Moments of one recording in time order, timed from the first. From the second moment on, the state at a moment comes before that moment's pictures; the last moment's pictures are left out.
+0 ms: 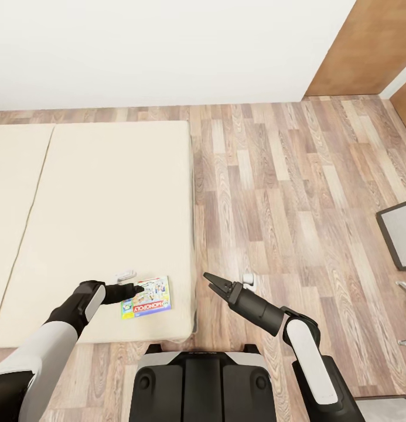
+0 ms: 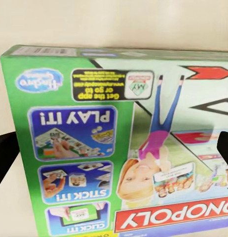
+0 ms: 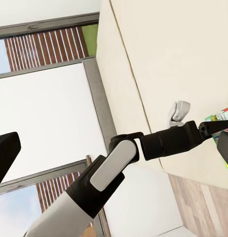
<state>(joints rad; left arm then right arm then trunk) -0.86 0.14 0.07 -0.52 0.19 0.63 -0.22 -0.32 0.09 0.06 -1.56 -0.99 0.87 0.41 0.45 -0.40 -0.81</state>
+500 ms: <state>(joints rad) -0.87 0.14 0.07 -0.52 0.19 0.63 -0.22 -0.32 0.09 0.06 -1.56 -0.99 0.87 0.41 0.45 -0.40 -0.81</state>
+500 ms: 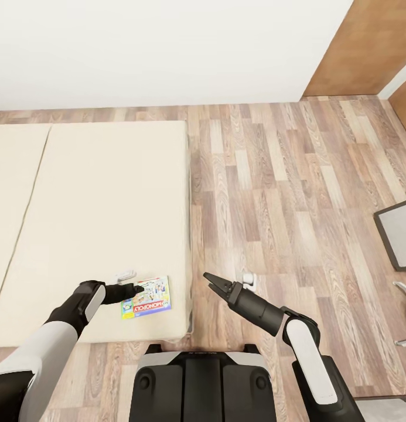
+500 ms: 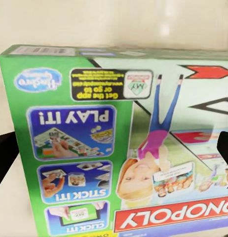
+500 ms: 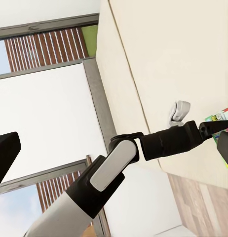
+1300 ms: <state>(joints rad) -0.87 0.14 0.07 -0.52 0.19 0.63 -0.22 -0.32 0.09 0.06 -1.56 -0.99 0.87 0.41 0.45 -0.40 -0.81</state>
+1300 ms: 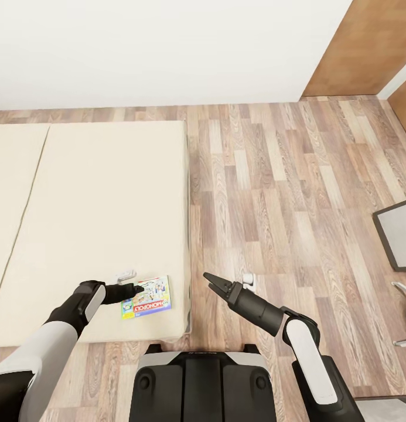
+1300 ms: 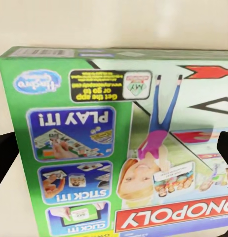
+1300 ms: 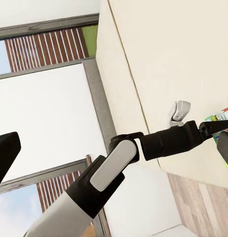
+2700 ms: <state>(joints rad) -0.87 0.14 0.07 -0.52 0.20 0.63 -0.22 -0.32 0.09 0.06 -1.56 -0.99 0.87 0.41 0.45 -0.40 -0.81</state>
